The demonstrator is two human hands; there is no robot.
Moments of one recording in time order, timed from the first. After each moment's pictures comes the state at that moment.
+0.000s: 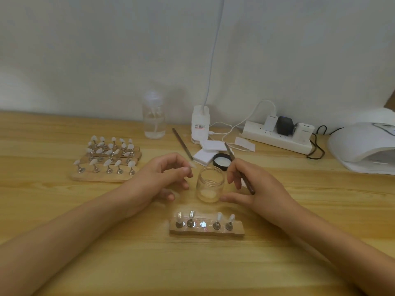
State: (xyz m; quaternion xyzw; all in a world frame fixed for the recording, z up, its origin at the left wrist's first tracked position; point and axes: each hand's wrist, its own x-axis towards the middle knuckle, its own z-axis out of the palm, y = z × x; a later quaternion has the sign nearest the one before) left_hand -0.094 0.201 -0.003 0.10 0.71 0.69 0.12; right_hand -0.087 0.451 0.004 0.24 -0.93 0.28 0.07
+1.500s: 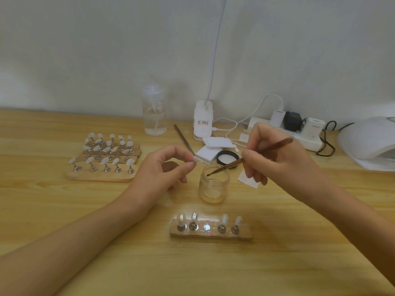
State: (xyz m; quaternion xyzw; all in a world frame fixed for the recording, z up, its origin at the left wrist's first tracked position) left_hand -0.094 0.211 -0.011 0.13 0.74 0.66 -0.06; right_hand -0.087 0.445 0.051 0.25 -0.84 0.48 0.07
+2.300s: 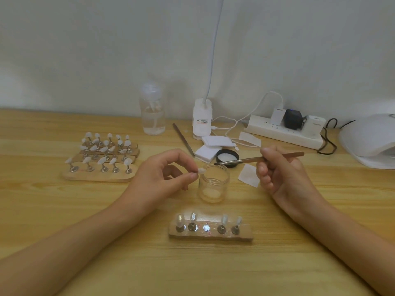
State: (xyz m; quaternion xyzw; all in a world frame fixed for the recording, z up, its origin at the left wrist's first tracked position) left_hand -0.088 0.209 -0.010 0.17 0.78 0.60 -0.05; right_hand -0.100 0.457 0.005 0.05 -0.60 0.80 -0.01
